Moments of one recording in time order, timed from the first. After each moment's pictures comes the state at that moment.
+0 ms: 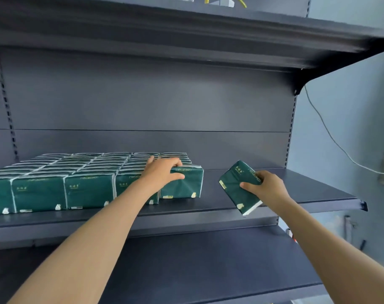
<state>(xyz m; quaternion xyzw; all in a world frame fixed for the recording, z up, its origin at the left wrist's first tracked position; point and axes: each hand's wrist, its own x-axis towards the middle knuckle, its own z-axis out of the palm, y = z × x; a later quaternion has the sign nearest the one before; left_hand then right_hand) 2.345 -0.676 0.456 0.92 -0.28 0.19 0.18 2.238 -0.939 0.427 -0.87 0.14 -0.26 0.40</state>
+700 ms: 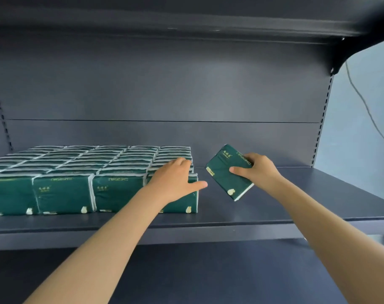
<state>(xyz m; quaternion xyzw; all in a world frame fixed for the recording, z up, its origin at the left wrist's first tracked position) 2.368 -0.740 0.441 0.95 -0.25 0.16 0.05 2.348 -0.970 0.444 -0.89 0.03 -0.20 0.40</state>
